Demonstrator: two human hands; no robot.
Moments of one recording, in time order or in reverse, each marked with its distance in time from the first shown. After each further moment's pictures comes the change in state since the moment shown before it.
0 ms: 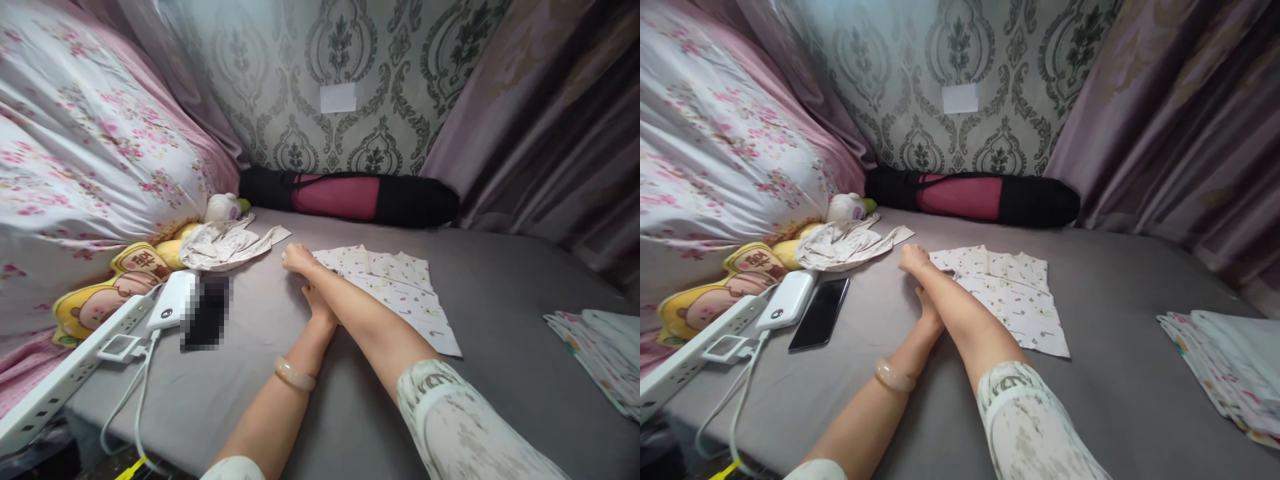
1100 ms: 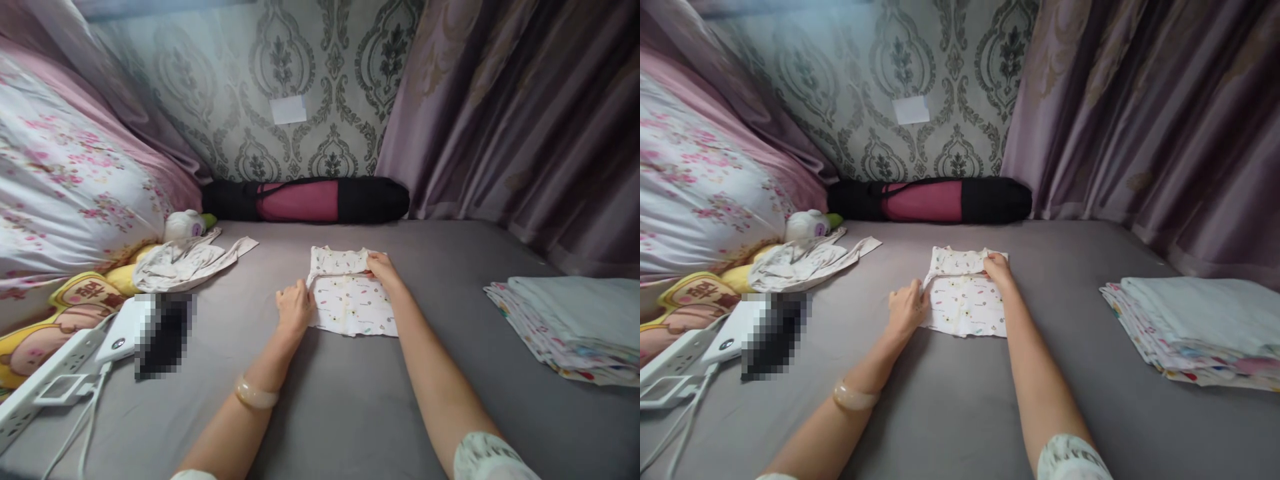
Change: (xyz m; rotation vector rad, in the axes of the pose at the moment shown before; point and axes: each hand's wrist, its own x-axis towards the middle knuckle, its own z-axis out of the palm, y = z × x) left_hand -0.016 0.021 -0.004 0.212 -0.025 0.103; right_hand -0.145 0.248 -0.040 0.966 0.563 0.674
